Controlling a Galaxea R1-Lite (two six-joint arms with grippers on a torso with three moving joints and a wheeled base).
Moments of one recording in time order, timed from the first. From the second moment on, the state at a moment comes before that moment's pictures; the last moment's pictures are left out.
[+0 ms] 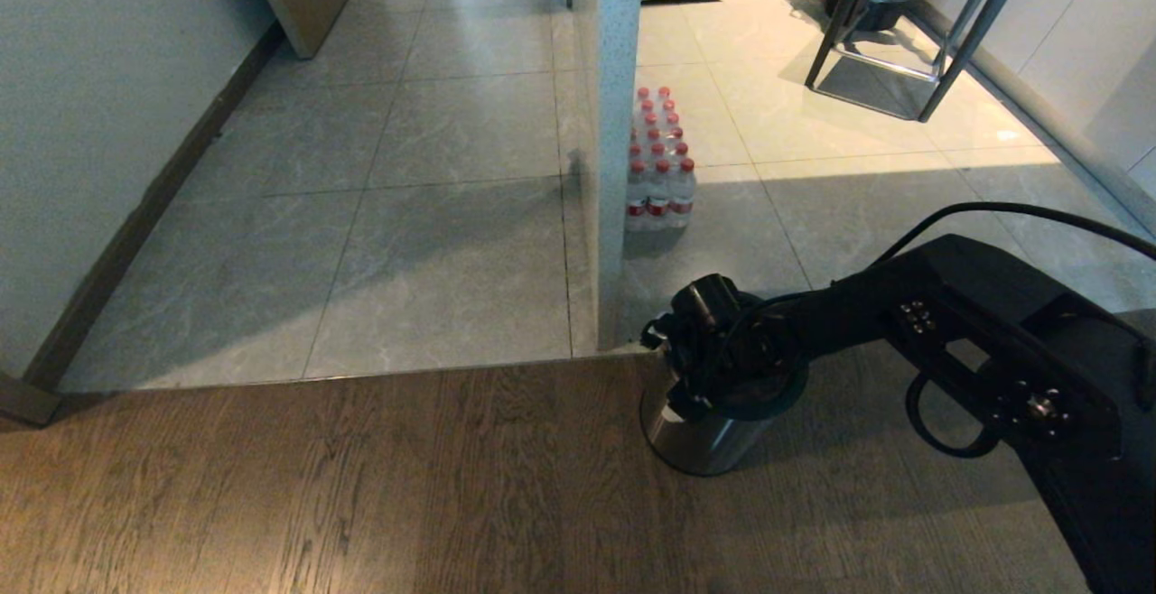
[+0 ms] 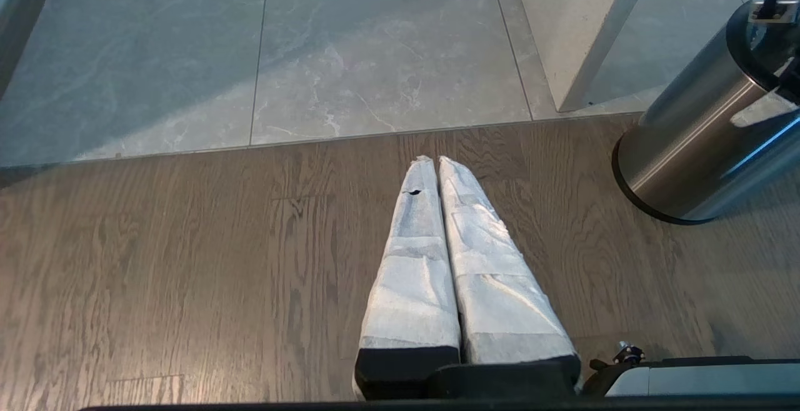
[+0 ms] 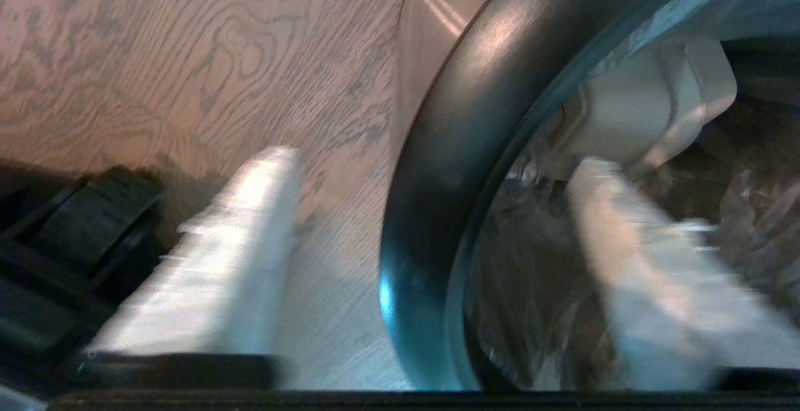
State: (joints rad) left arm 0.00 0.00 0.00 0.00 0.00 0.00; right arm 0.46 2.46 -1.61 0.11 -0.12 -0.36
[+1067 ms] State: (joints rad) left arm 0.00 0.00 0.00 0.00 0.00 0.00; right arm 0.44 2.32 -1.57 0.11 -0.12 -0.32
